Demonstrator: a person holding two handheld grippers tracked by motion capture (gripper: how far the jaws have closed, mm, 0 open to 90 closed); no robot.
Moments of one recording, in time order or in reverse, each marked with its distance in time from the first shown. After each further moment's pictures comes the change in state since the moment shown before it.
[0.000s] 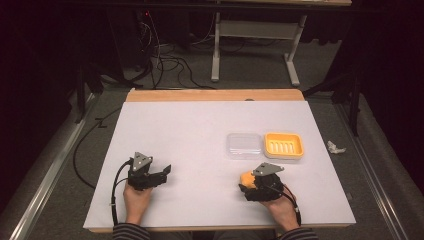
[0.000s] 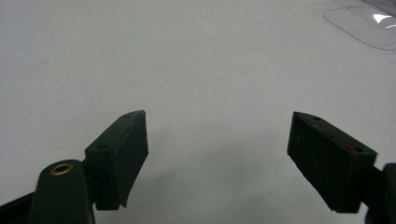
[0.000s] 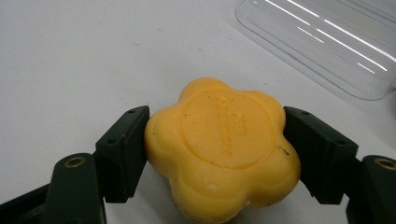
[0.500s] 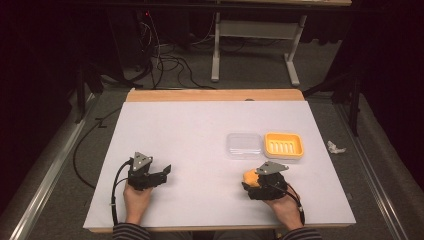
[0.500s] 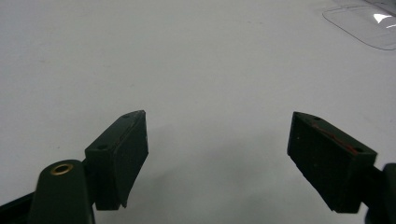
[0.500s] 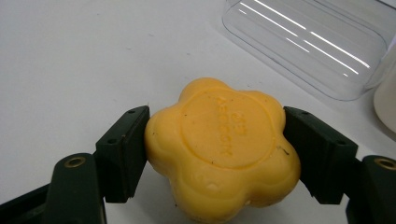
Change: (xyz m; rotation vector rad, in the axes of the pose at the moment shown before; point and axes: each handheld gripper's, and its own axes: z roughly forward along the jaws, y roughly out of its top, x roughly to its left) left arm 0.000 0.000 0.000 0.001 0.000 -0.001; right arm -0.007 0.001 -0.009 -0.008 -0.015 -0.002
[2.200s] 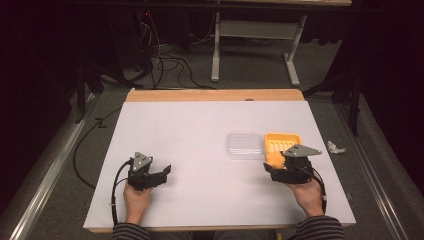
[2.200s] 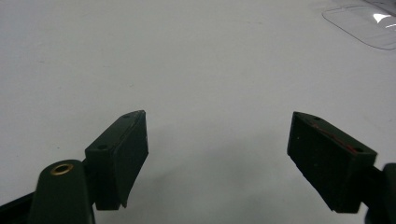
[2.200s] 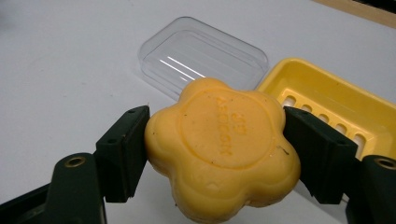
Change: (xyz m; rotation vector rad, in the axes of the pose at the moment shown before) left arm 0.000 0.000 0.000 0.000 -0.001 0.002; right arm -0.061 0.013 -0.045 -0.092 -0.090 0.091
